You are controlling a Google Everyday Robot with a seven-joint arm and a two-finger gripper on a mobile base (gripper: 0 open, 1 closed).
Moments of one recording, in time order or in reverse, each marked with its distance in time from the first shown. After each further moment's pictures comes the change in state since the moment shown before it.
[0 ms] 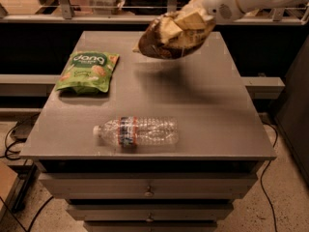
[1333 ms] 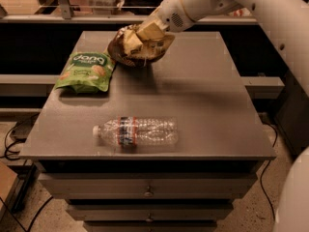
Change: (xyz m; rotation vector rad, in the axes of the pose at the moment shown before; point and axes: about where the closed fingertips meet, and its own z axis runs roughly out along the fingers) arm -0.021 0.021 0.106 -0.143 0.004 0.039
